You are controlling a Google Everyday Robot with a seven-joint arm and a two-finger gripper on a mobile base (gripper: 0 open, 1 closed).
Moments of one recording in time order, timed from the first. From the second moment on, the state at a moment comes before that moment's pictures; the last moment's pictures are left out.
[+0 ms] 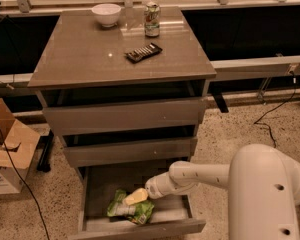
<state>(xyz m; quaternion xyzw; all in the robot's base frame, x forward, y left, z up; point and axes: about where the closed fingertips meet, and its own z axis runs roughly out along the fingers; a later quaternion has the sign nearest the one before) 0.542 0.045 0.315 -0.29 0.87 0.37 0.16</state>
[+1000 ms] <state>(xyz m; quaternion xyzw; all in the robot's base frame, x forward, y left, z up) 0.543 0.067 0.216 -0.25 0.92 0.28 0.10</state>
